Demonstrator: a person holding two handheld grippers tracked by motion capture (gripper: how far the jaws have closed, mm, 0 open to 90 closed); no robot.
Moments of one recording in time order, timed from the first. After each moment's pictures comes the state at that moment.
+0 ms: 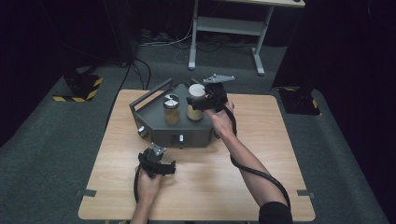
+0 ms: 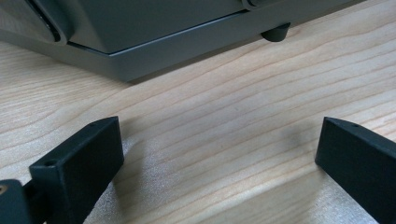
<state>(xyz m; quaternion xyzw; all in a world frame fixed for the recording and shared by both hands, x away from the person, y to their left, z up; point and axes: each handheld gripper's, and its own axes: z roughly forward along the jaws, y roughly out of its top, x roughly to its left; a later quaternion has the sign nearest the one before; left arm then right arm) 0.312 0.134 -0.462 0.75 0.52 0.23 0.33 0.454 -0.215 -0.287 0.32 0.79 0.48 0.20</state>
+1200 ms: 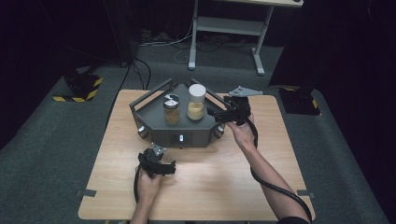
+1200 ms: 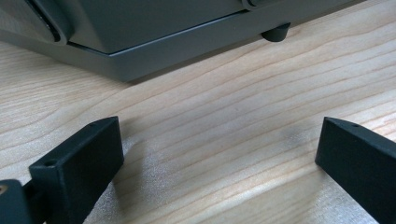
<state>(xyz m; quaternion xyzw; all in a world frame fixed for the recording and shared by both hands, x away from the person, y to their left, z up) 0.312 0.134 -0.462 0.75 0.52 0.23 0.33 0.417 -0.295 -0.313 0.32 0.77 0.52 0.20</state>
